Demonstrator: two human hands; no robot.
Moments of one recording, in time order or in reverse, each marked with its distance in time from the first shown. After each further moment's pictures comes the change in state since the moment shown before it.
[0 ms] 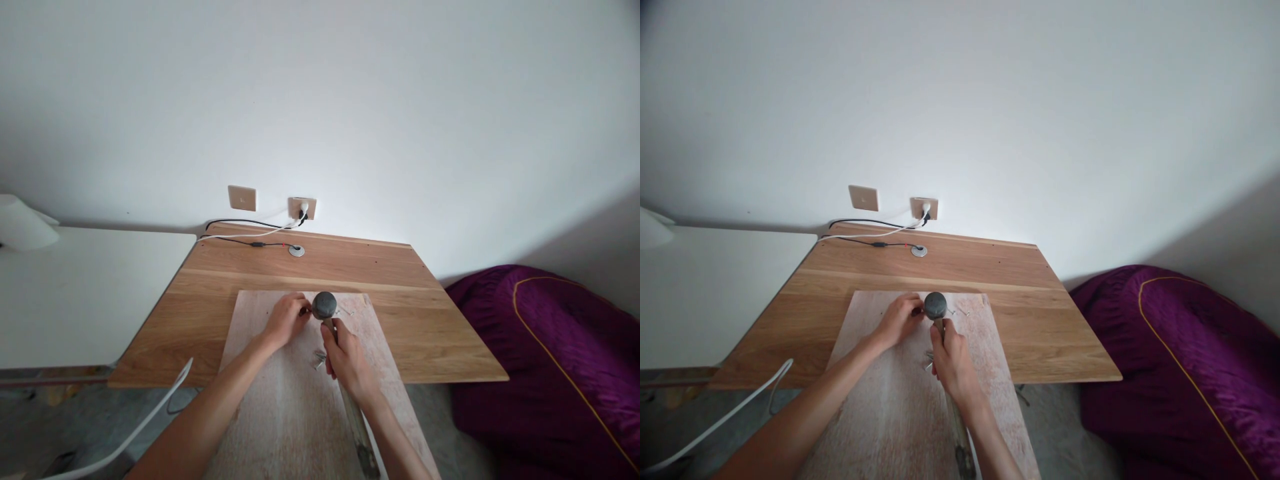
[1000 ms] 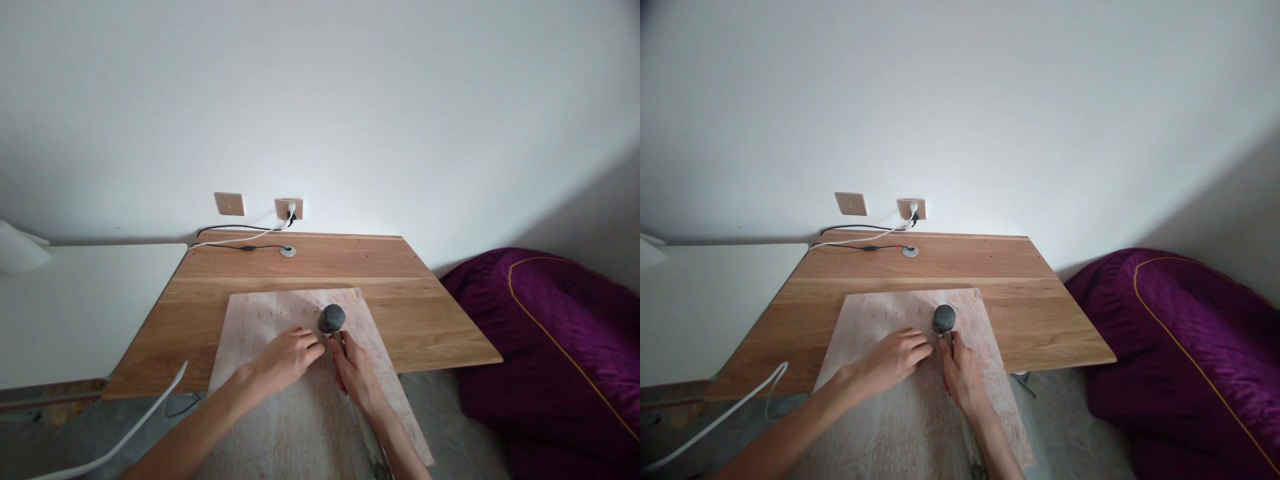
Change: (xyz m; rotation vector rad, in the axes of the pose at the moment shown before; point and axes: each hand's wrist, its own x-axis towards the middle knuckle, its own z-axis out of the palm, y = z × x) left_hand -0.050 0.052 -0.007 0.430 -0.293 0.592; right_hand -0.021 0.047 -0.017 0.032 0.045 0.056
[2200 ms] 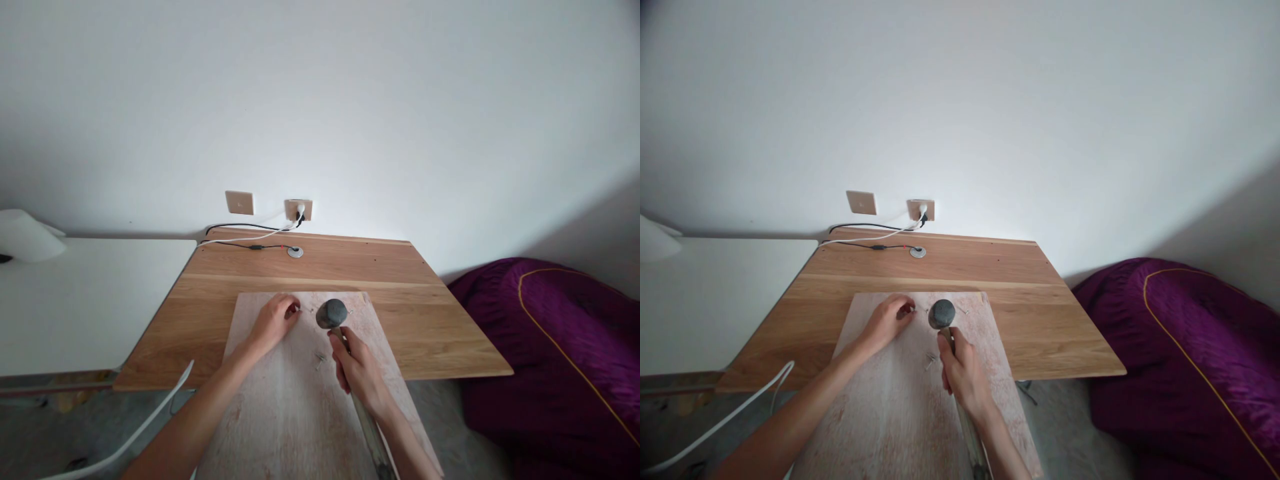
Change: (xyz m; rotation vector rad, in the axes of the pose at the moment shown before) left_hand -0.009 -0.073 0.023 -0.390 0.419 -0.643; right_hand 0.002 -0.026 0.003 0.120 -0.088 -0.043
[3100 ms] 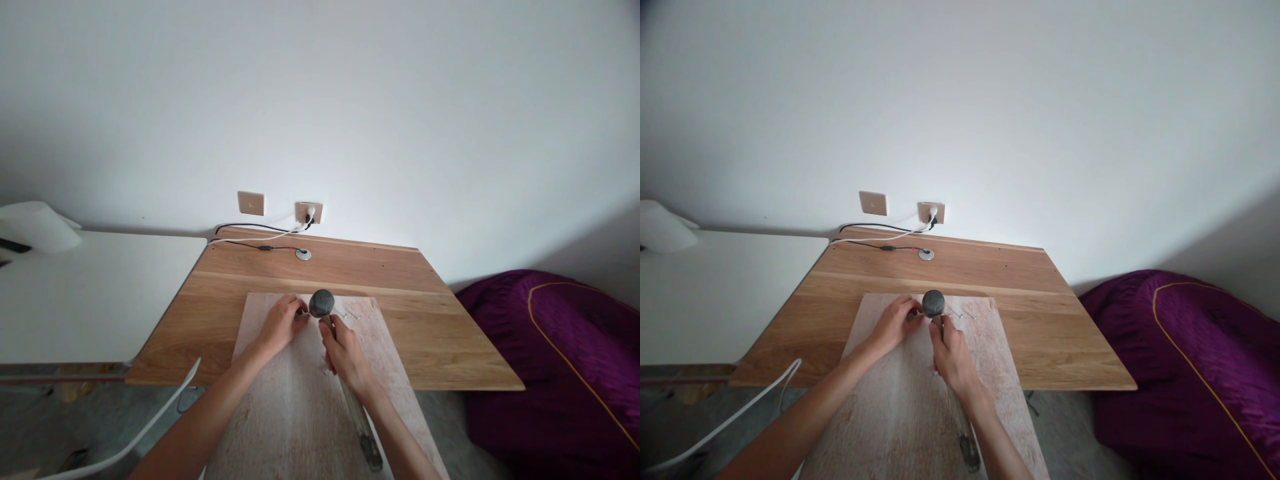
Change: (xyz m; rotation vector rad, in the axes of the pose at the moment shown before) left_hand -0.004 0.003 -0.002 -0.011 -0.020 0.013; right_hand 0.032 -0.023 0.026 -0.159 -0.041 -0.070
